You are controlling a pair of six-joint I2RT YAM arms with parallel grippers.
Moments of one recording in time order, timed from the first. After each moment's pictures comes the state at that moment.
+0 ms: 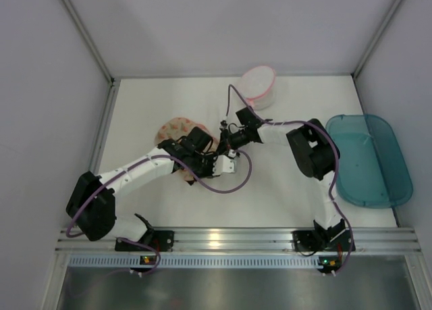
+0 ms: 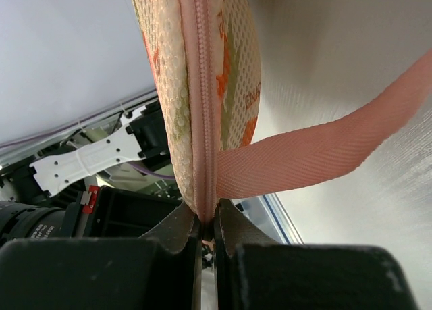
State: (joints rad) left arm -0.73 1.40 0.97 -0.66 0.41 0.83; right arm 0.57 2.14 1.35 -0.16 -1.11 0.88
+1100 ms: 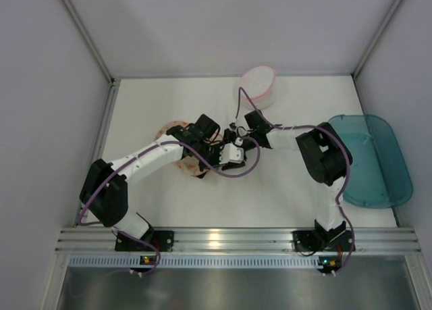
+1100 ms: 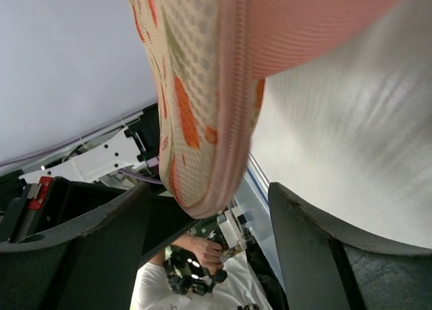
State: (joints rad) left arm -0.70 1.55 1.17 -0.74 0.43 0.83; right arm 0.54 2.01 1.17 -0.08 -1.05 0.92
